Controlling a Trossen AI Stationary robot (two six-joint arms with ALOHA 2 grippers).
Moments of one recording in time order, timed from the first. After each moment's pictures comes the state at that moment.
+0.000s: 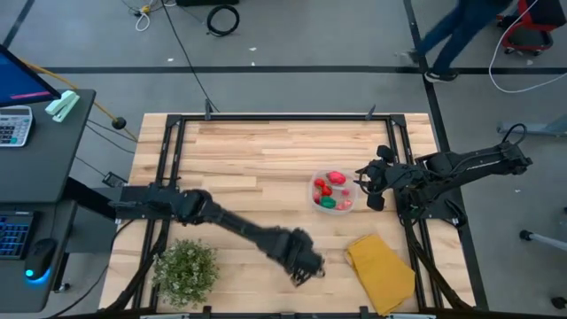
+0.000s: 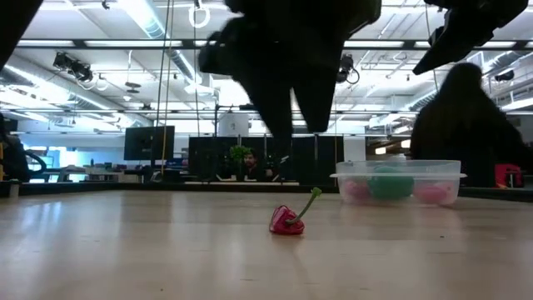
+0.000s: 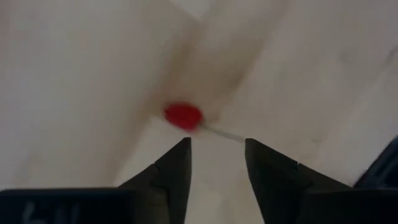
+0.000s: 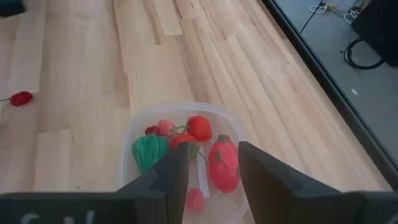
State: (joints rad) left arm -0.42 2.41 2.25 -1.20 -0.07 -0.98; right arm 0.21 0.76 0.76 -0.77 0.44 0.27
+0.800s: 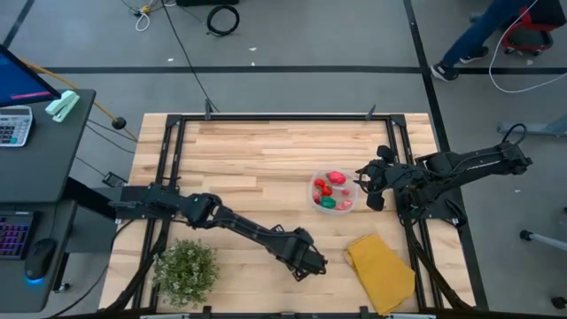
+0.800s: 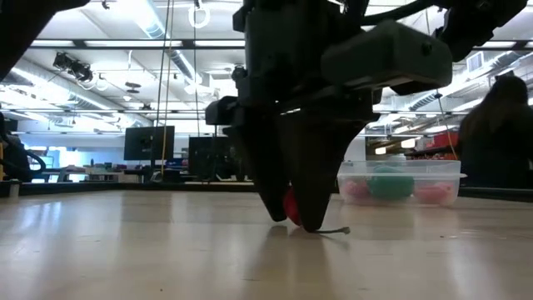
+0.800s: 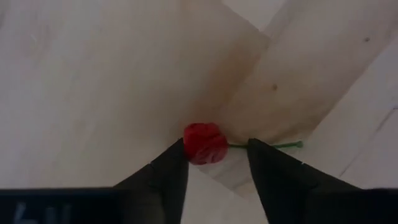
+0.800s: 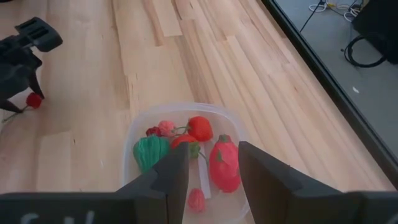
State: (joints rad) left arm -0.39 2.53 2.25 -1.20 -0.14 -0.98; right arm 0.21 0.76 0.76 -0.77 0.44 0.29
